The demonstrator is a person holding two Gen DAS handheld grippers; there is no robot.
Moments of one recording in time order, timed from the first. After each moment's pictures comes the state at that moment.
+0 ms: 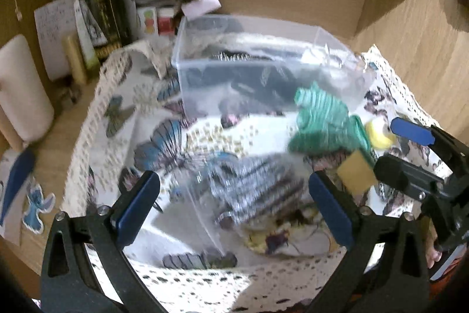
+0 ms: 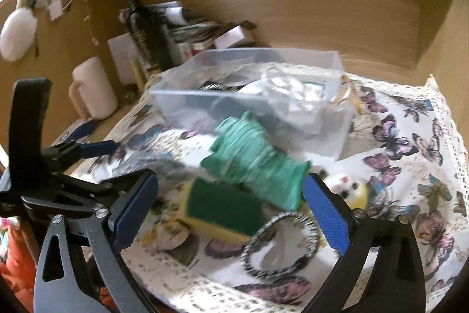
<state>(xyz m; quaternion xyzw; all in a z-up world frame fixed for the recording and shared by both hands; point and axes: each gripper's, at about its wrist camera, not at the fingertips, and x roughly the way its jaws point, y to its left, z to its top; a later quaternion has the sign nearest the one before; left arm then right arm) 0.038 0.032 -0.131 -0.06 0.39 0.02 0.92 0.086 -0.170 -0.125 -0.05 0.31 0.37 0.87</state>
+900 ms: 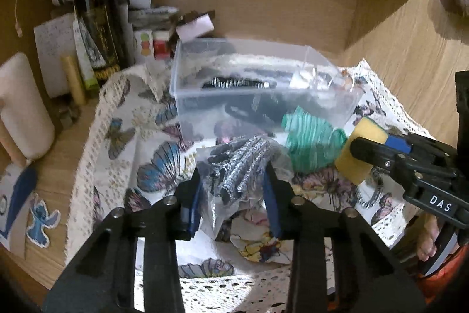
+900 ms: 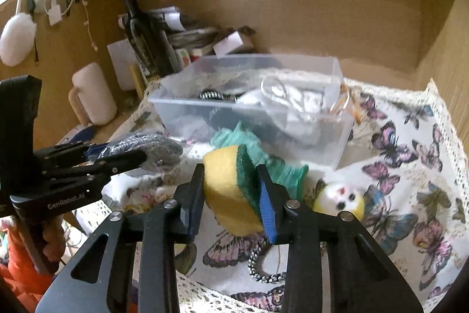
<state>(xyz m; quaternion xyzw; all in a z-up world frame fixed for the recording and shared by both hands) 0.034 0.032 -0.108 -0.06 0.34 0.00 0.94 0.096 -0.175 -0.115 -0.04 0.29 0.37 0.88</state>
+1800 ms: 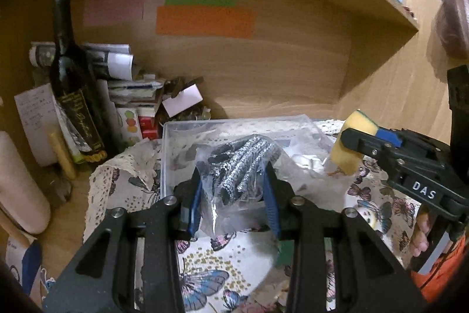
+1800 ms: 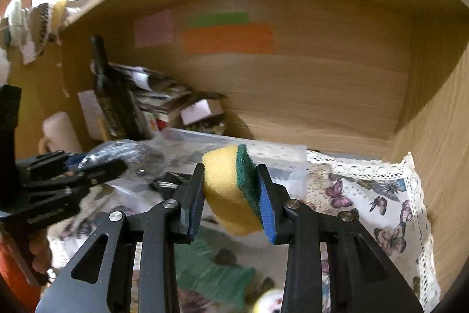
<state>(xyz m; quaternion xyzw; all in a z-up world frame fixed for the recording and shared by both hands) 0.098 0.042 -0.051 -0.05 0.26 -0.02 0.96 0.155 -0.160 -0.054 -0.06 0.21 0.32 0.92</state>
